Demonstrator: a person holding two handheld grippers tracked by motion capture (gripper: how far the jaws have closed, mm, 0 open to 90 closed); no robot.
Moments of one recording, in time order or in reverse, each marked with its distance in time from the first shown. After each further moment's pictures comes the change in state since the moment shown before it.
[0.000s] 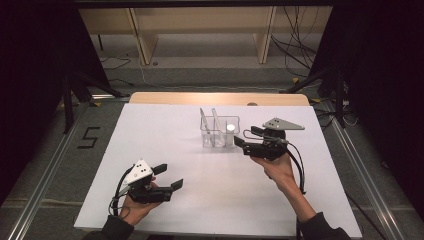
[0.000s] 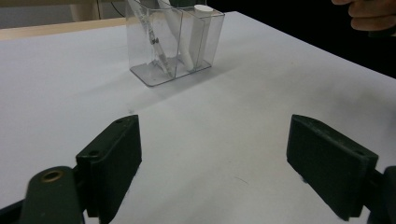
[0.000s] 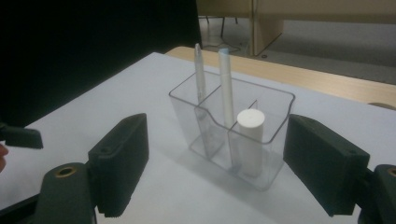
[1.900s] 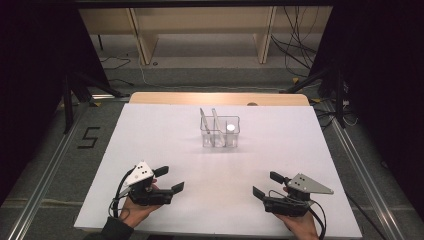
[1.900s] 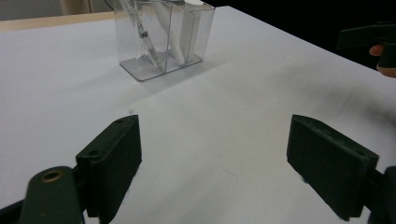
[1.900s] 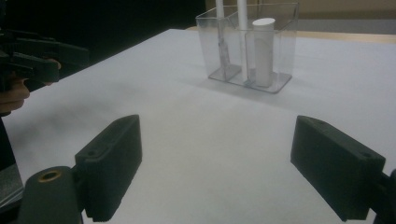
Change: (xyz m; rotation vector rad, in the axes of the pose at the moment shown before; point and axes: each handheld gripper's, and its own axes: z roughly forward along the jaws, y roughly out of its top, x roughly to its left) left arm -0.004 -0.001 -0.001 0.024 -0.027 0.004; right arm 0.020 -0.113 -0.078 -0.051 0.024 -0.001
